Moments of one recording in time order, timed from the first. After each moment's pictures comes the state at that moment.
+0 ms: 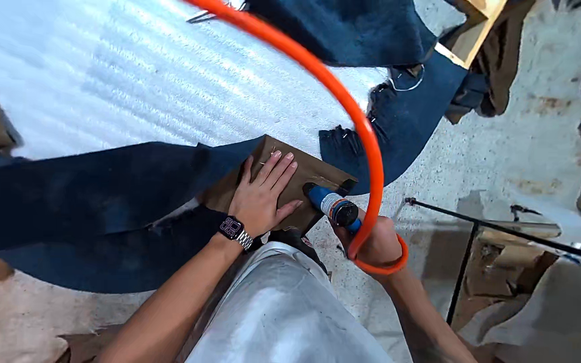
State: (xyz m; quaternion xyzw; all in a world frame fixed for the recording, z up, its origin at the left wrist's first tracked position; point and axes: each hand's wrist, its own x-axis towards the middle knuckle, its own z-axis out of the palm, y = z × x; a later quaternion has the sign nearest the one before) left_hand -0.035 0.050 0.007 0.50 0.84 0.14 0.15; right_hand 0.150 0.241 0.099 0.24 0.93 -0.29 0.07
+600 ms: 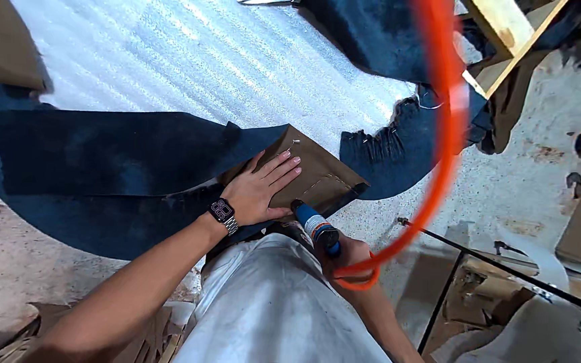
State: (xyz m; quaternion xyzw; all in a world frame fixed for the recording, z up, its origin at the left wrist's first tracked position) left_hand -0.054 0.003 0.006 0.57 0.79 0.16 0.19; right_hand 0.161 0.172 0.104 0.25 0.91 -0.30 0.12
